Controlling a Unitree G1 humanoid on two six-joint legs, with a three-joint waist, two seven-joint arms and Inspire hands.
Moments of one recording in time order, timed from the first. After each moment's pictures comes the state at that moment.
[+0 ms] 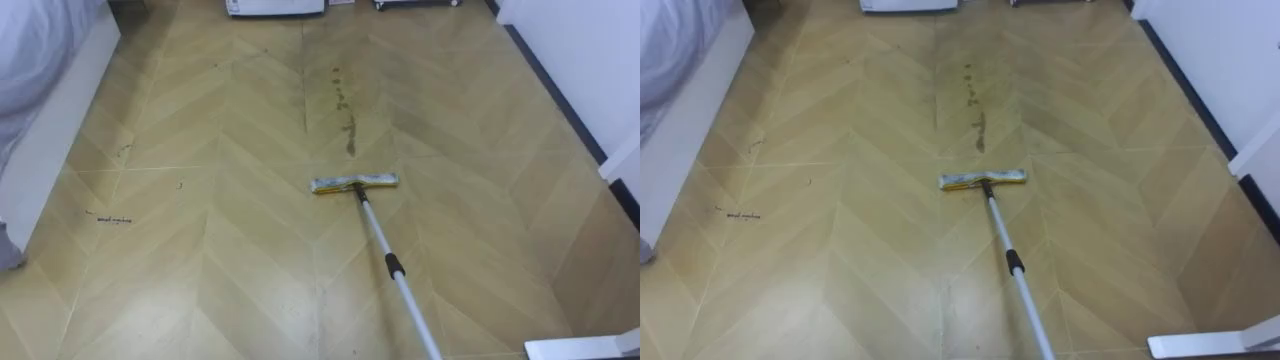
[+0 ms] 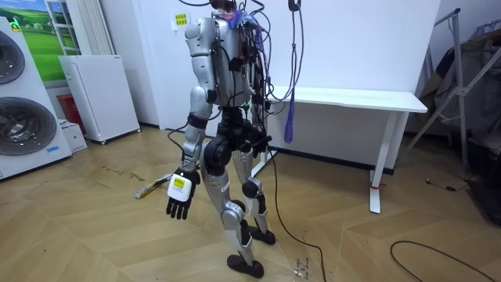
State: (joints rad) left arm 0.18 0.16 0.10 1.10 -0.16 0.08 0.15; right arm 0.10 -0.22 0.02 1.28 -0.28 0.11 0.07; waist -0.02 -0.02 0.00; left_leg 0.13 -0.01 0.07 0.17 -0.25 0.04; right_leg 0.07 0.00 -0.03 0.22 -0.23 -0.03
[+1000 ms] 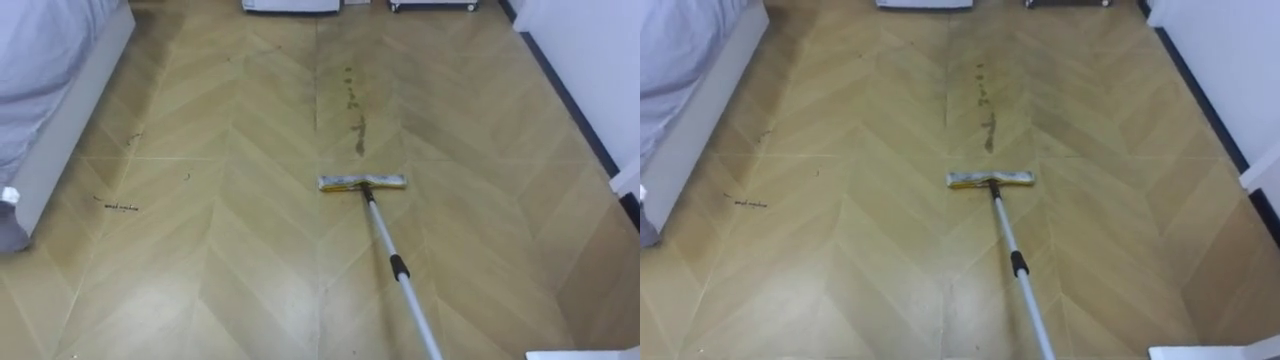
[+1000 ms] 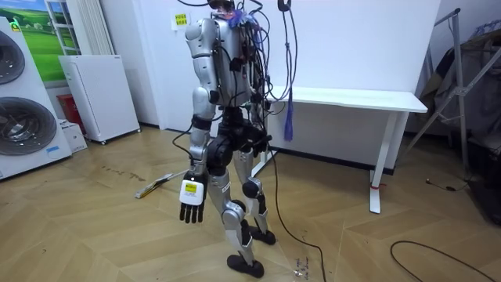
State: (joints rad) left arm 0.18 0.18 0.07 1.16 -0.28 0.08 0.11; right arm 0.10 -0.22 0.06 1.31 -0.17 0.13 0.07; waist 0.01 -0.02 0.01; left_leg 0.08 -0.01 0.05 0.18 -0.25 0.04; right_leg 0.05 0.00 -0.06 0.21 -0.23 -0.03
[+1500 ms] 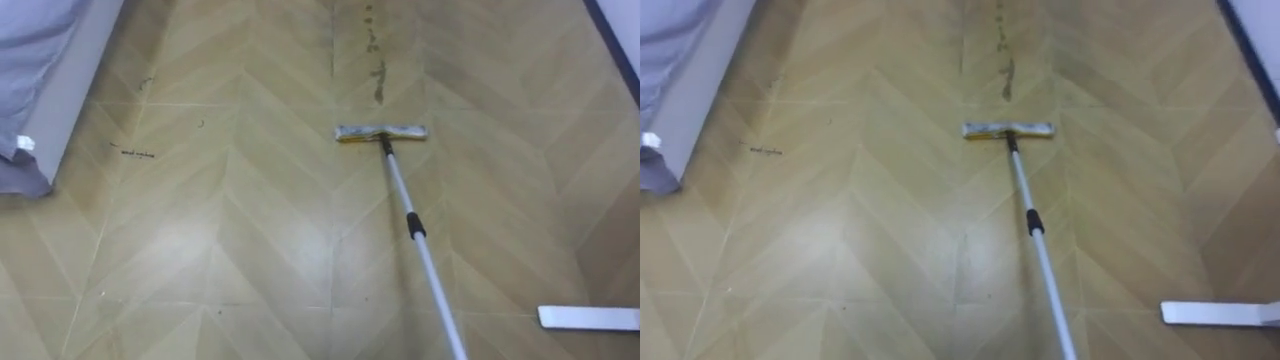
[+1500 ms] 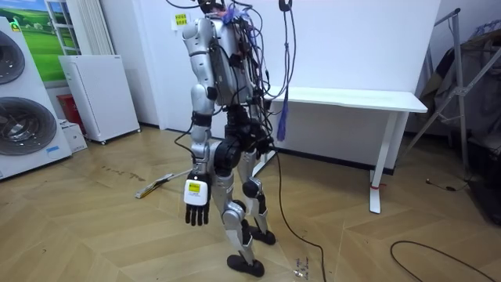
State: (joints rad) left arm 0.08 0.17 0.01 1.21 -0.29 0.06 0.10; right arm 0.02 -0.24 0.09 1.33 -0.03 0.12 0.01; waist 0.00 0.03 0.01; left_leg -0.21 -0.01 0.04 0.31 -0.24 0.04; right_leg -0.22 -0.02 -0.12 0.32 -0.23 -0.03
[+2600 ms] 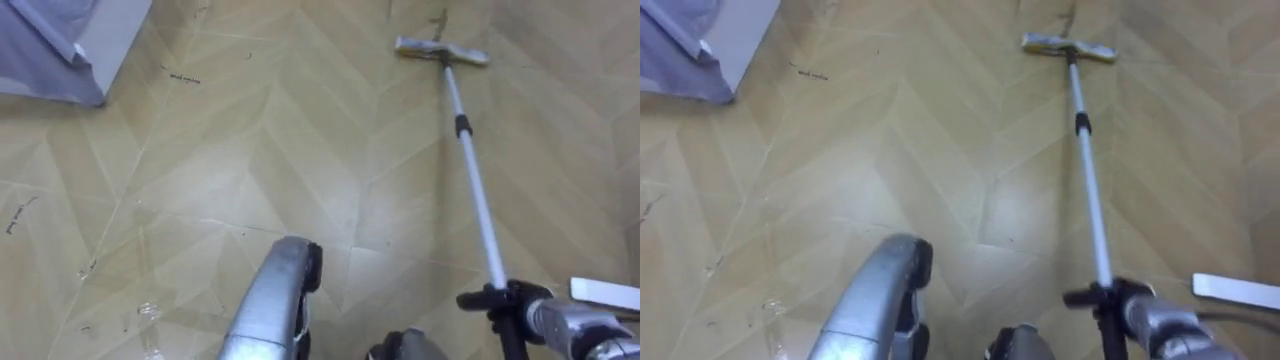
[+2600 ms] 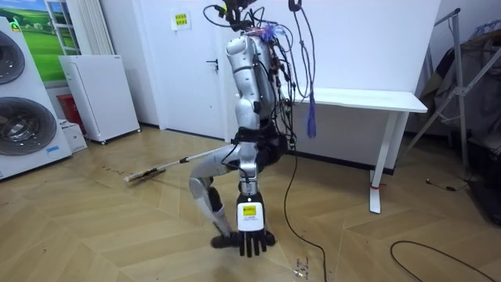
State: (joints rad) left arm 0.08 0.27 -0.14 1.27 -0.39 0.10 0.12; right arm -0.39 -0.43 0.19 1.40 0.31 0.18 0.16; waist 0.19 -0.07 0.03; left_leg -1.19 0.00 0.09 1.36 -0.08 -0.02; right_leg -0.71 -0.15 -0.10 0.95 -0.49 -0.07
